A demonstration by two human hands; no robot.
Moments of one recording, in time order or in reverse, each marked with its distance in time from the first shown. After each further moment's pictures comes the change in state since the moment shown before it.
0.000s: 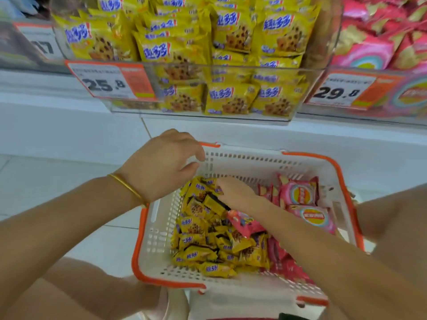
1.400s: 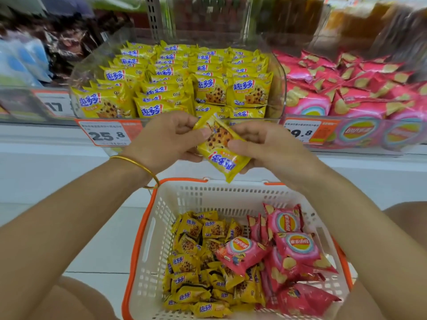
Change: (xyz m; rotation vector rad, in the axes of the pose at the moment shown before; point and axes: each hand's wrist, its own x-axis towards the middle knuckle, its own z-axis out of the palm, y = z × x) left_hand 0.042 0.042 -0.067 -1.023 0.225 -0.233; right_hand -0.137 -0.046 -0.188 0.967 0.421 -0.264
